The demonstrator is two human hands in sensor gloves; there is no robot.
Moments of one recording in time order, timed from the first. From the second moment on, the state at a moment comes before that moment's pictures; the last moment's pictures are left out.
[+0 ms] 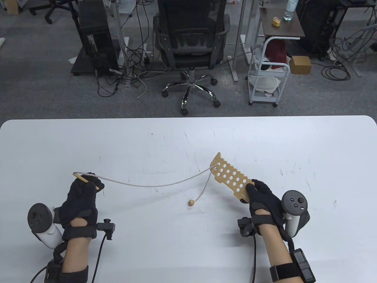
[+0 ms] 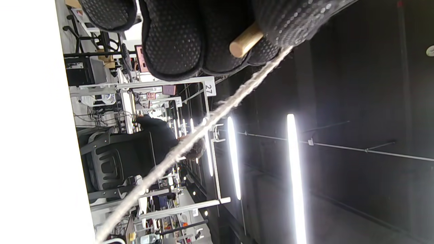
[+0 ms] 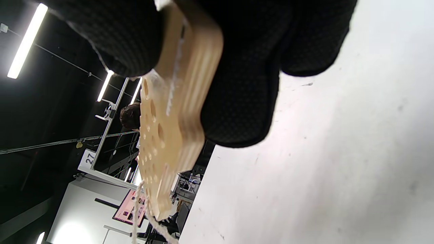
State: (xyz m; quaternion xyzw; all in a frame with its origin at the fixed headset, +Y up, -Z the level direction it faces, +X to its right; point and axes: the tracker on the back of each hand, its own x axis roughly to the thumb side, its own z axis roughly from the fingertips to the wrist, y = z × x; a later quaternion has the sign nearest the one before) left_hand -0.345 -0.675 -0.299 0.18 -0.01 0.66 0.73; right_hand 0.225 -0.748 -0.341 -0.14 -0.10 0.80 0.58
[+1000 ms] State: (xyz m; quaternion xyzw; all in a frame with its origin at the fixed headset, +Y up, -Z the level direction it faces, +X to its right) left_hand -0.298 -0.693 -0.313 0.09 -0.07 0.58 0.80; right_hand 0.180 -0.730 -0.322 -0.03 -0.08 0.81 0.58
